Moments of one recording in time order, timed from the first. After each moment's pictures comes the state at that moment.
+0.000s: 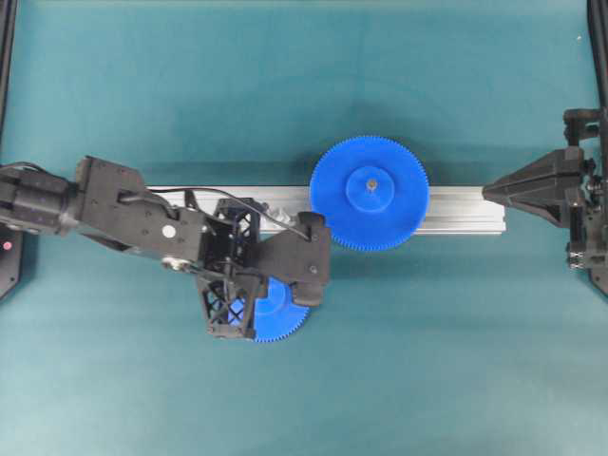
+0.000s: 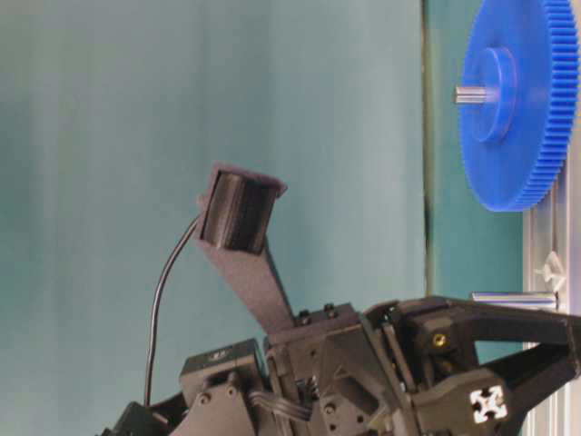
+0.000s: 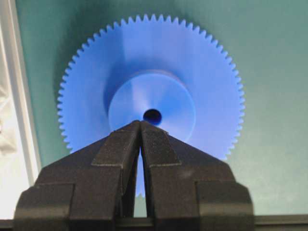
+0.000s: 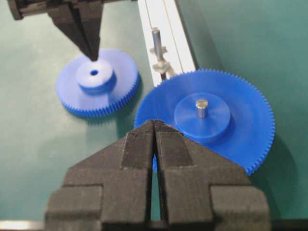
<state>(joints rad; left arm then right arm) -0.12 0.15 0.38 0.01 0.67 -0.06 -0.08 -0.96 1.21 0.07 0.10 0.11</state>
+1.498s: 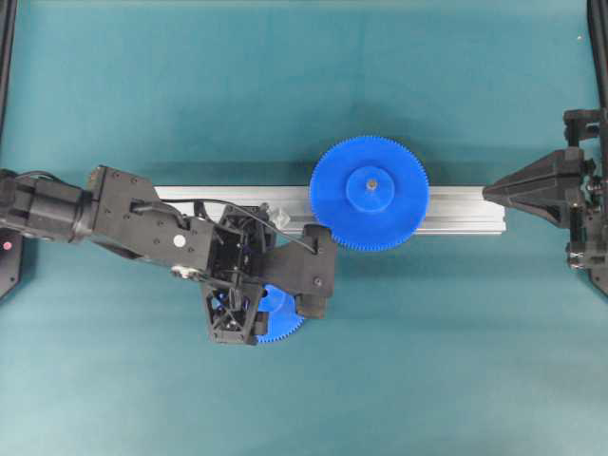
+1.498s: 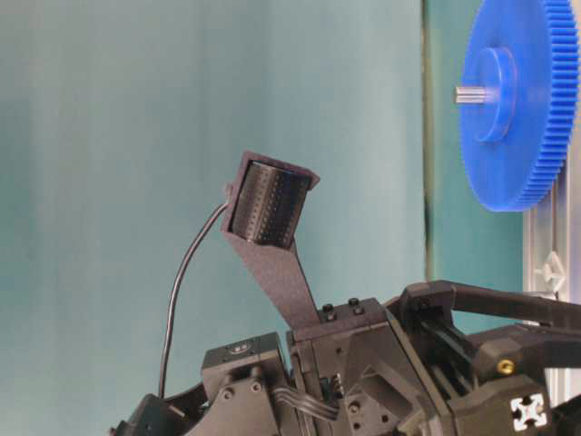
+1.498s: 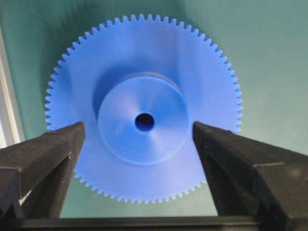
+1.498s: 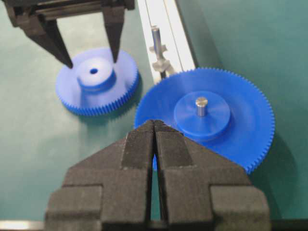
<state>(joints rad) -0.13 0.18 0.37 0.01 0.67 -0.04 -0.08 -0.96 1.21 0.07 0.10 0.11</state>
